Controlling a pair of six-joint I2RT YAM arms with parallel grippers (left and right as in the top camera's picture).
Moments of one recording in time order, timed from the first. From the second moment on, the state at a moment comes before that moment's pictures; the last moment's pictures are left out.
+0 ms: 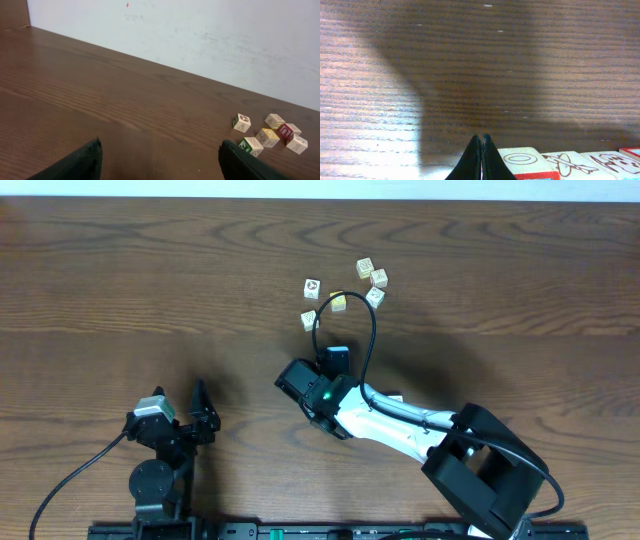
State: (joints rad) left arm 0.05 0.01 0.02 -0.11 -0.01 -0.28; right arm 0.93 1.90 1.13 -0.57 0.39 0.87
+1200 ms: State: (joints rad) left arm 0.05 0.01 0.02 -0.11 -0.01 -0.28; right arm 0.75 1.91 1.13 -0.49 0.22 0.75
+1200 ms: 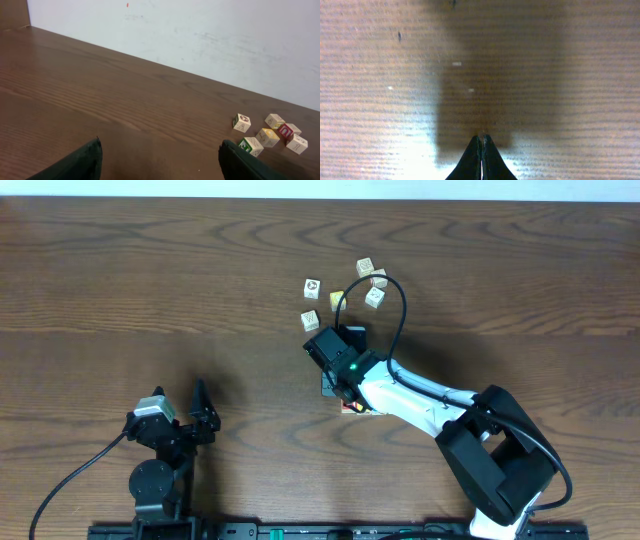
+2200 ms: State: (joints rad) left arm 0.05 0.01 0.02 -0.11 -0.01 -0.28; right arm 0.75 1.91 1.13 -0.55 0.19 0.75
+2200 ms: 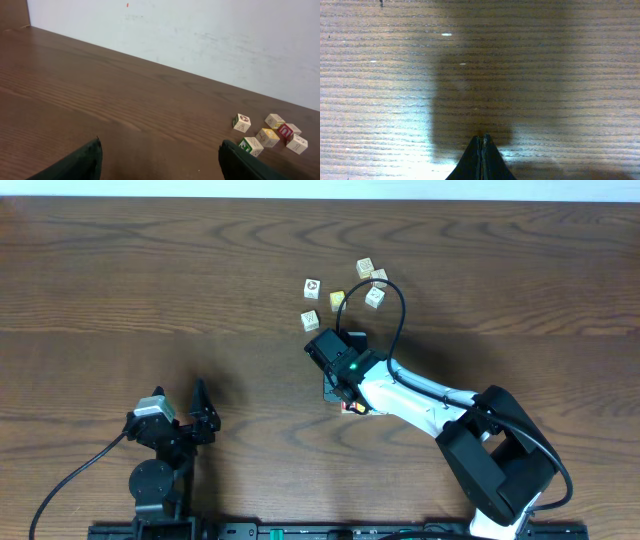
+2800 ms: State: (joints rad) left arm 0.05 0.01 0.02 -0.11 -0.01 -0.28; right arm 0.75 1.91 1.14 -0.57 0.17 0.75
